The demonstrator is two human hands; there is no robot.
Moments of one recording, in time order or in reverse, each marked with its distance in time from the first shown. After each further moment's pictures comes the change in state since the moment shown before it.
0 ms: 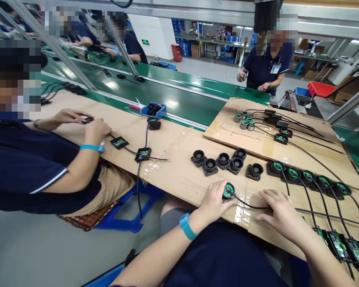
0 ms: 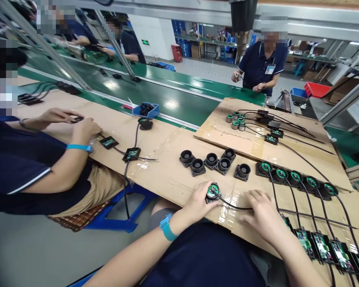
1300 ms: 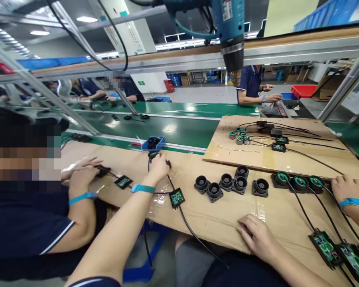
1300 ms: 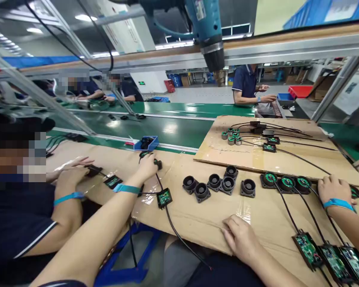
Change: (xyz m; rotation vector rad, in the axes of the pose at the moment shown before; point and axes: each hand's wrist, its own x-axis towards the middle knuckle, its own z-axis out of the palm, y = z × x) left_hand 0.173 -0.177 -0.243 0.547 0.145 -0.311; right_hand 0.036 -0.078 0.096 0.508 0.288 -0.179
